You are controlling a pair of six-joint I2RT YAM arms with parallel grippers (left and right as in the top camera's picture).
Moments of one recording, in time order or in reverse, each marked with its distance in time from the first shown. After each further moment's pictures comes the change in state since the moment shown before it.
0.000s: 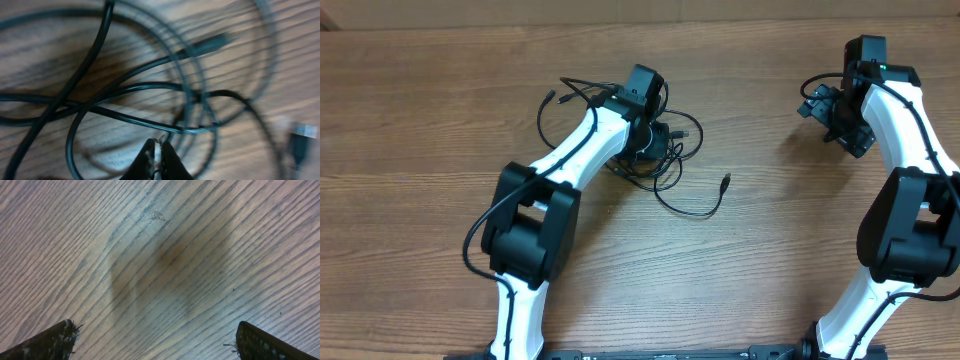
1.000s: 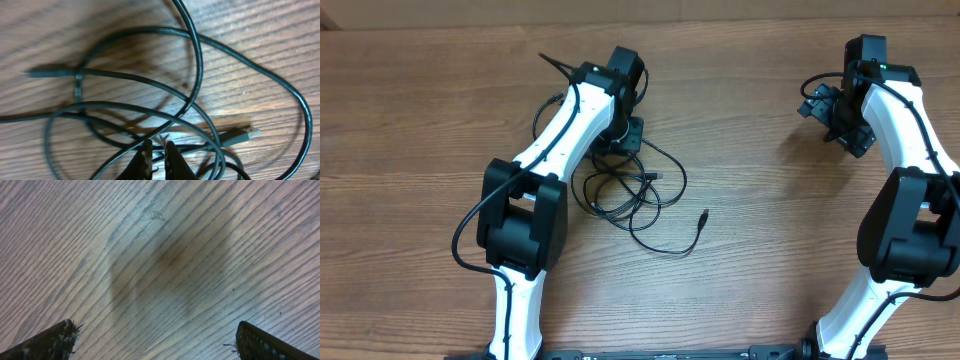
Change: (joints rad) left arm 0.068 0.037 0.190 -0.368 -0.126 0.107; right arm 0.000 0.000 0.000 0.000 0.000 -0.001
